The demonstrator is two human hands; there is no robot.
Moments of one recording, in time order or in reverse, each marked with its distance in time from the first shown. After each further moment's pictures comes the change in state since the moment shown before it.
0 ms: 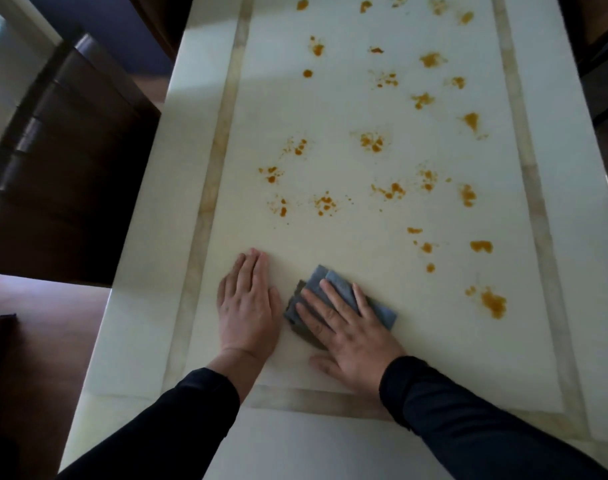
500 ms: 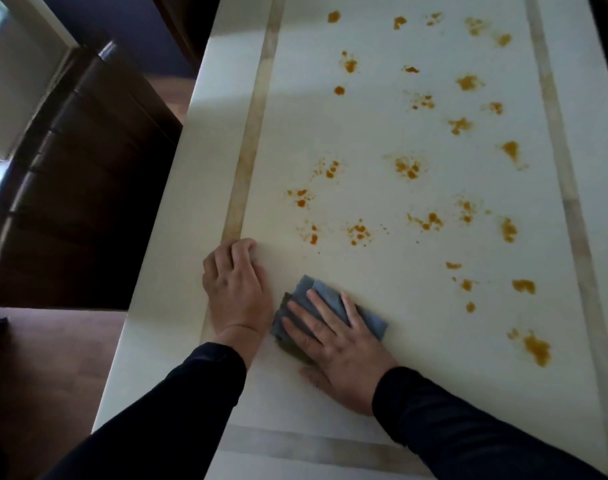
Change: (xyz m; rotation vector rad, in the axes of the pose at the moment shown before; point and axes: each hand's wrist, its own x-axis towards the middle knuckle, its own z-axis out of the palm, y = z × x) left_hand 0.086 -0.040 -0.009 -0.029 0.255 -0.111; right_hand 0.071 -0.017 -0.023 0.035 -0.025 -0.088
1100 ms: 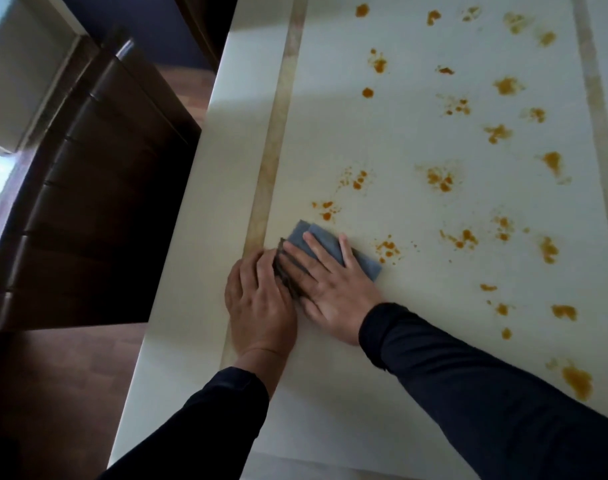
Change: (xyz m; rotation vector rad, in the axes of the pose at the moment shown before) left_hand 0.004 -0.001 0.003 -0.017 -0.060 -0.069; right_hand 0.111 0.040 -0.042 -0.080 0.017 0.070
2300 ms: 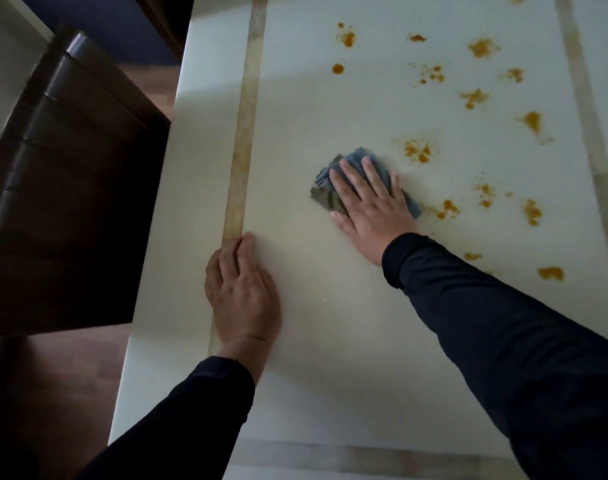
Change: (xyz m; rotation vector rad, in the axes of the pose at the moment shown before) left_hand -0.001 0.003 -0.002 0.066 0.005 0.032; right_hand 0.001 0.096 -0.003 0.122 0.127 0.418
